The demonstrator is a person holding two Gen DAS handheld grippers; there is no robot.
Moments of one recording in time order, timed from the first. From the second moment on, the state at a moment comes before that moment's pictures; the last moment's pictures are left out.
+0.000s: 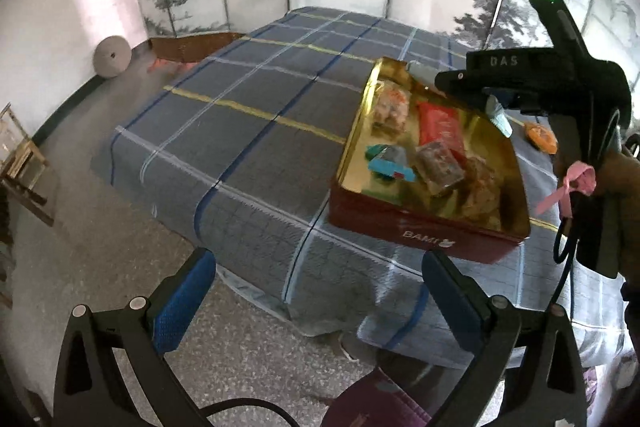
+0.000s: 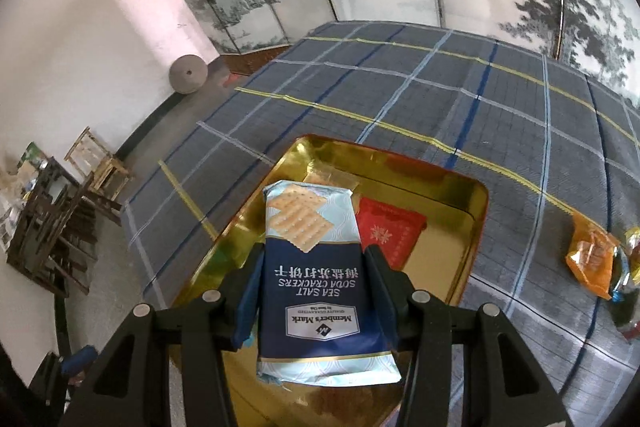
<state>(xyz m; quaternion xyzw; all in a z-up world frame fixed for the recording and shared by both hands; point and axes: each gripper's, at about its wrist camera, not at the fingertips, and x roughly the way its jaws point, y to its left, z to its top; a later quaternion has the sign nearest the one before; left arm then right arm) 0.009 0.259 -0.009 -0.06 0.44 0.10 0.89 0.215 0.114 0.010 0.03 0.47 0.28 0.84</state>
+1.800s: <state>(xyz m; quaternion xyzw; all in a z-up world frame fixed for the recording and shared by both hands) 0.004 0.213 0.013 -0.01 0.42 0.11 0.90 0.138 0.112 0.075 -0.17 0.28 0.14 0.93</state>
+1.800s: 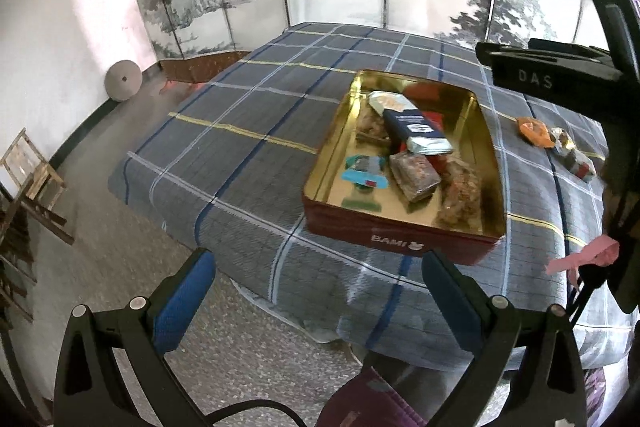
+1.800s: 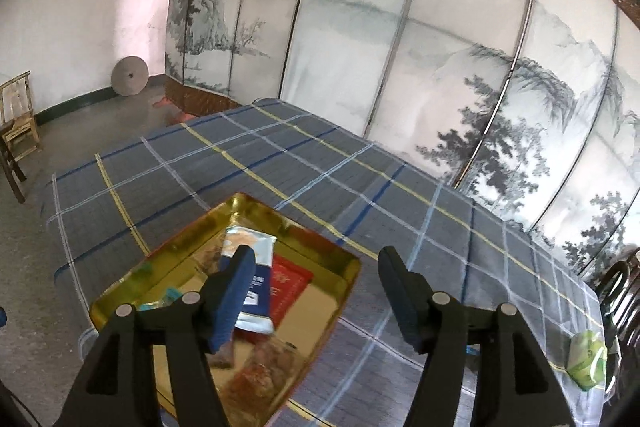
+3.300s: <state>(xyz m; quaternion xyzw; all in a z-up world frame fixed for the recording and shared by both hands) 0.311 -0.045 -0.044 0.19 0.54 -0.18 0.80 0.105 -0.288 -0.049 0.08 0.40 -0.03 0.91</state>
